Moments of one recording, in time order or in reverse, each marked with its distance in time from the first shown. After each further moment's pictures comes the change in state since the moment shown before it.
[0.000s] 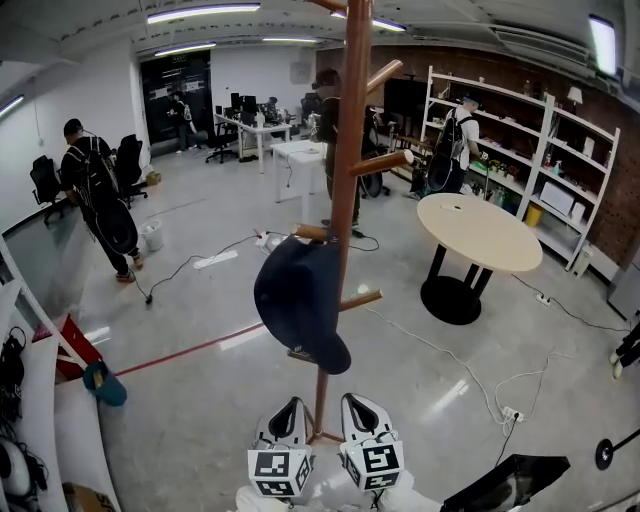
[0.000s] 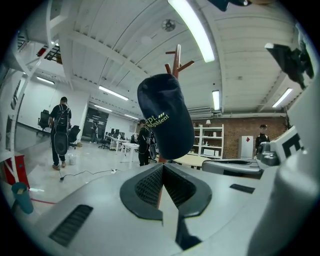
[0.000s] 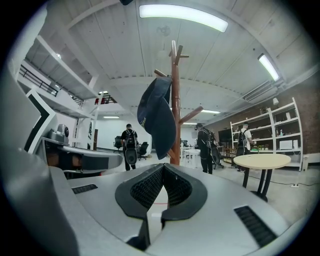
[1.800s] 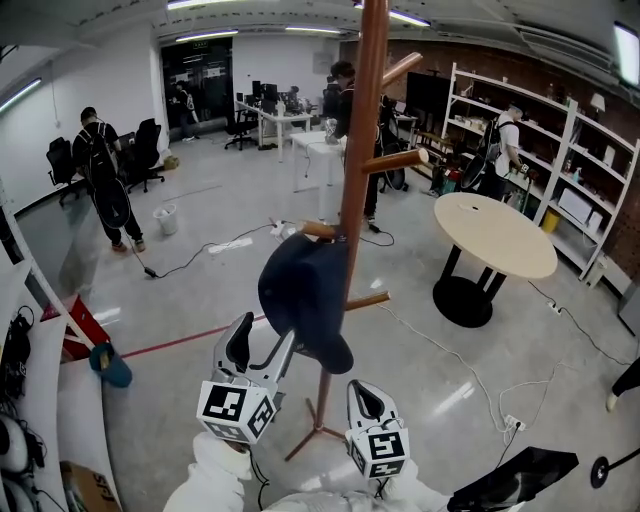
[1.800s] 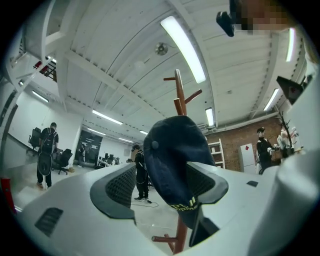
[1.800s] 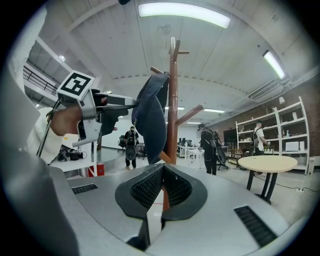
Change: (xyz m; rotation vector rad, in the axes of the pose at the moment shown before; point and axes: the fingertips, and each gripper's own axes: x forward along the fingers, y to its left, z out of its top) left arm 0.034 0.043 0.162 0.092 -0.266 -0.046; right arm 0.019 -0.019 0.013 -0.015 0.012 0.057
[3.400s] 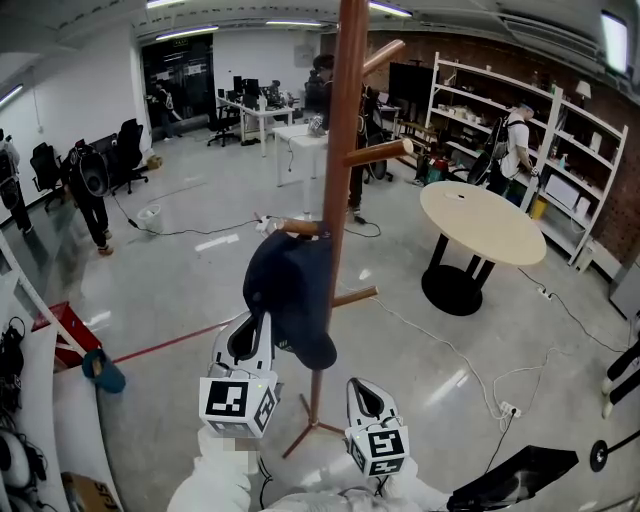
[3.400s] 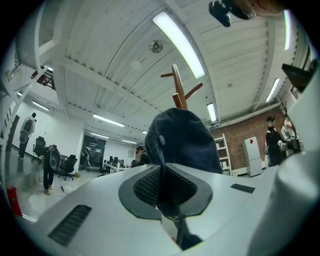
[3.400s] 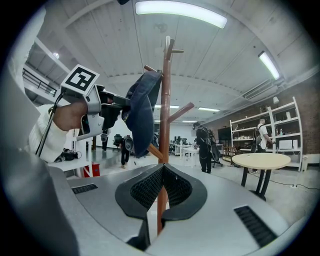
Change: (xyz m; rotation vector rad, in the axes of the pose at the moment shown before) left arm 0.016 -0.002 0.011 0.063 0.008 0.048; right arm -0.009 -0.012 -0.007 0.017 0.017 -0.060
